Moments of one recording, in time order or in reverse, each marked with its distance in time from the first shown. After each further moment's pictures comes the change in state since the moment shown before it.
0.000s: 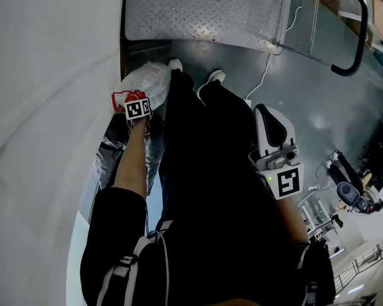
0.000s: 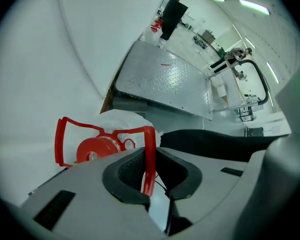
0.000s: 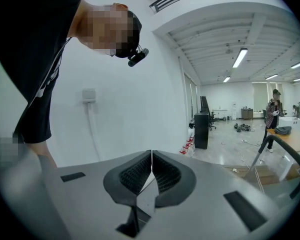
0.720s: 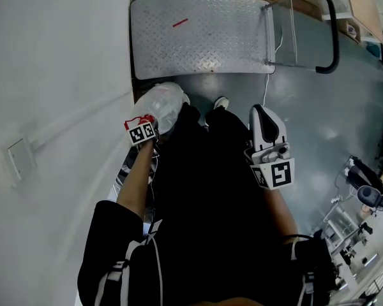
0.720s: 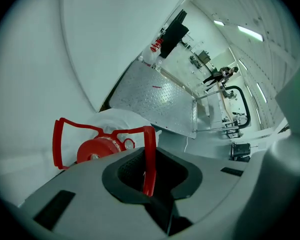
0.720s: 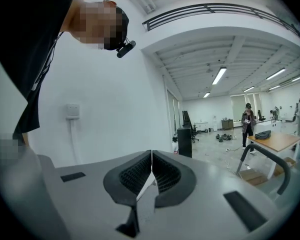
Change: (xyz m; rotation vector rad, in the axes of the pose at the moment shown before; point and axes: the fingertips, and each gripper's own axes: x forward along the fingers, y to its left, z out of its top) left arm -0.070 -0.040 0.063 -0.081 -0.135 -0.121; right arm -0.023 -0.036 0.026 0.071 -0.168 -0.199
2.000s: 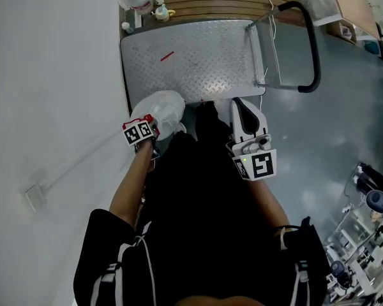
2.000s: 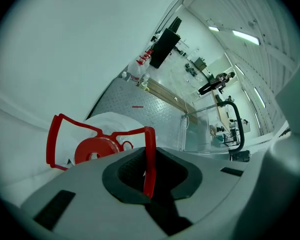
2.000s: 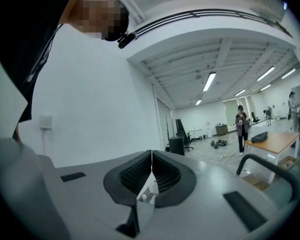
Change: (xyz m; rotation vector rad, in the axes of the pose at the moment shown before) left arm -0.015 -0.182 0.165 0.016 -0.080 -0.021; right arm 0.068 -0.131 0.051 0.033 -0.118 -0.073
